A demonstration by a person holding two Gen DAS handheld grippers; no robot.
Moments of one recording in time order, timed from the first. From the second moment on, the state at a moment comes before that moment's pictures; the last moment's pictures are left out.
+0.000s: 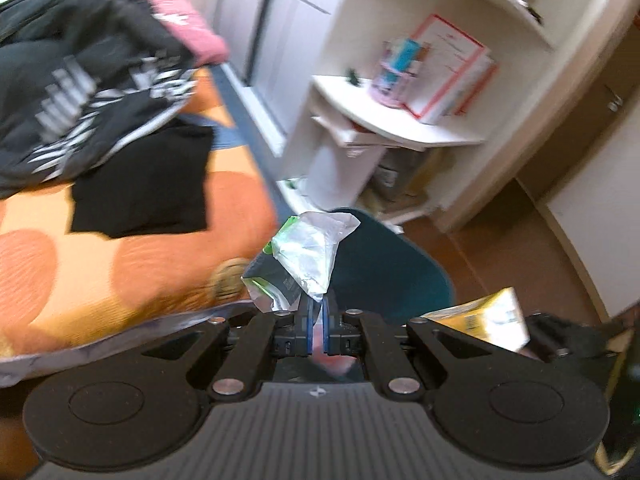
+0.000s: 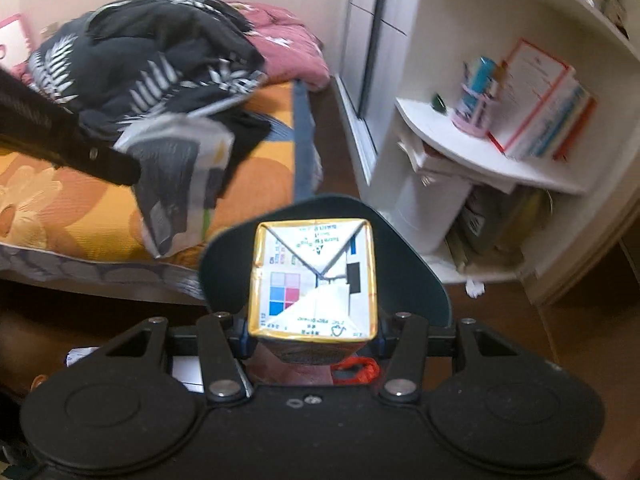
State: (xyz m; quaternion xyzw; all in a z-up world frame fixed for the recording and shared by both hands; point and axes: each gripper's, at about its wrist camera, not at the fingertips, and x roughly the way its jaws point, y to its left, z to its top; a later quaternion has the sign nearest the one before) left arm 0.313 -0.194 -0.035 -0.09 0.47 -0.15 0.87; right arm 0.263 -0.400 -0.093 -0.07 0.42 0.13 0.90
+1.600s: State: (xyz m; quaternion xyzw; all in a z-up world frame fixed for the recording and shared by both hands) left arm 0.318 -0.238 -0.124 -0.01 0.54 -0.19 0.82; right arm 0.239 -0.414 -0.113 0.03 0.43 0.14 0.89
